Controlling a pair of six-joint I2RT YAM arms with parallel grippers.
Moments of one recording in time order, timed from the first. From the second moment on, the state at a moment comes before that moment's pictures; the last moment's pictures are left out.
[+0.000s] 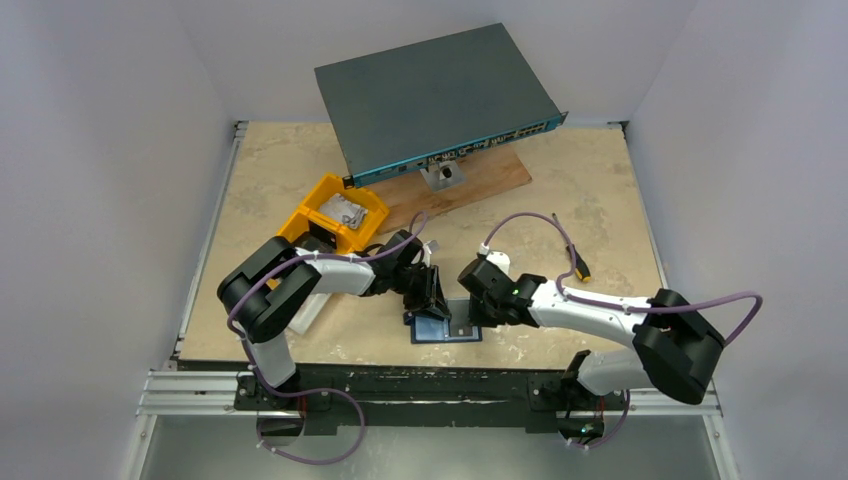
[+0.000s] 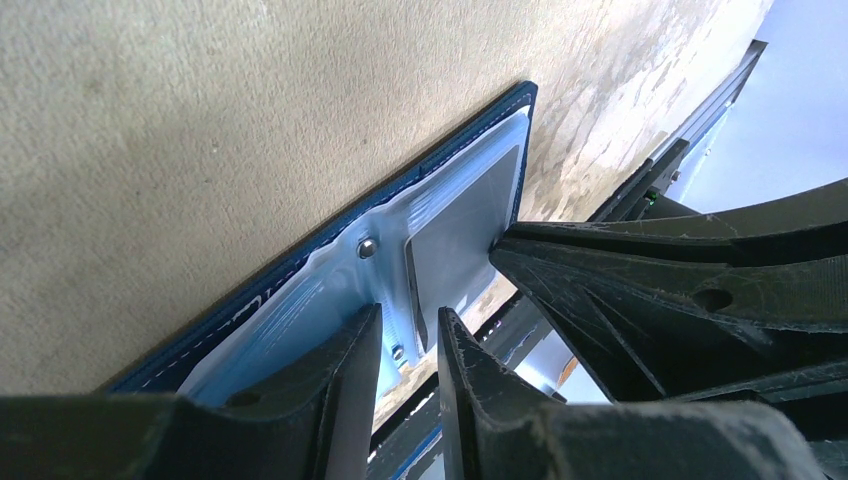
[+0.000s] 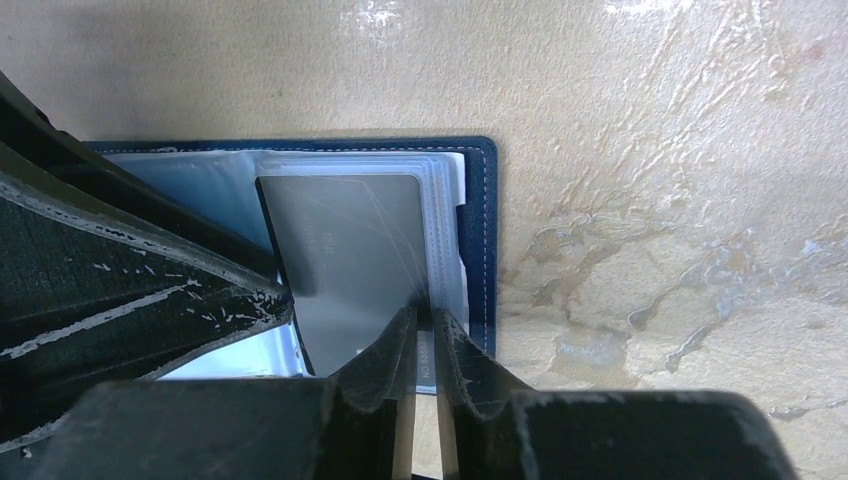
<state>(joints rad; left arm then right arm) -0.78 1.78 0.80 0.04 0.55 -0.91 0.93 1.32 0.65 -0.46 0.20 0.95</state>
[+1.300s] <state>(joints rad) -0.73 1.65 0.64 0.05 0.58 -0.88 0.93 1.39 0.63 -0.26 0.10 0.99</state>
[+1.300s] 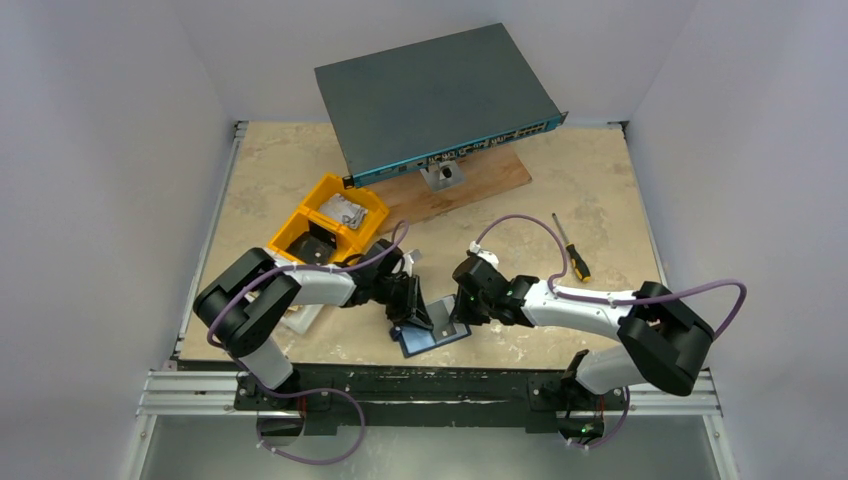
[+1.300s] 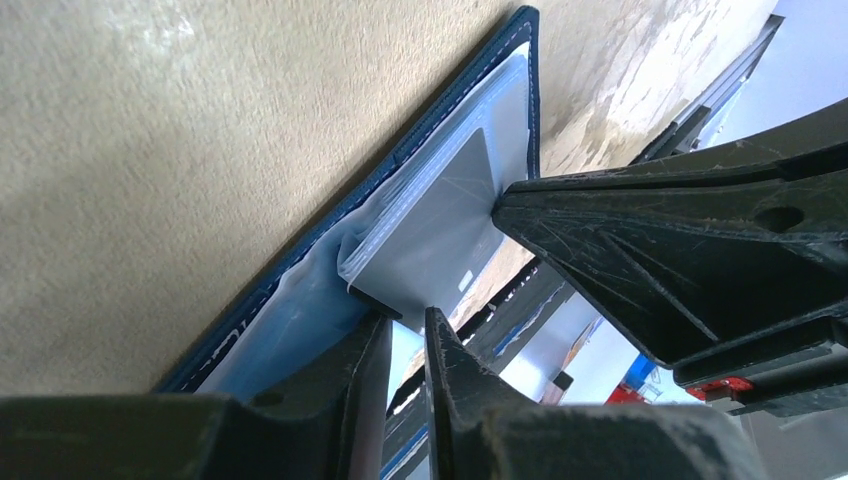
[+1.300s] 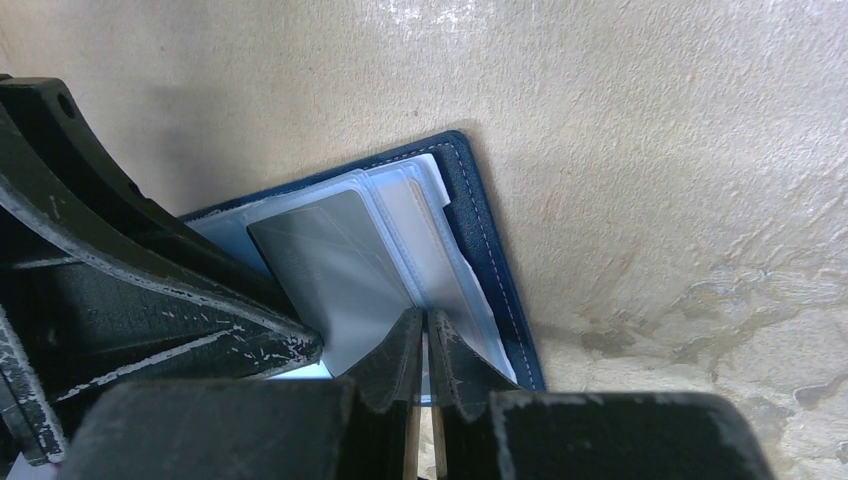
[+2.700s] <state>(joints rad) -0.73 1.69 0.60 0.13 0.73 -0.85 0.93 1.40 0.63 -0.24 0.09 0.99</state>
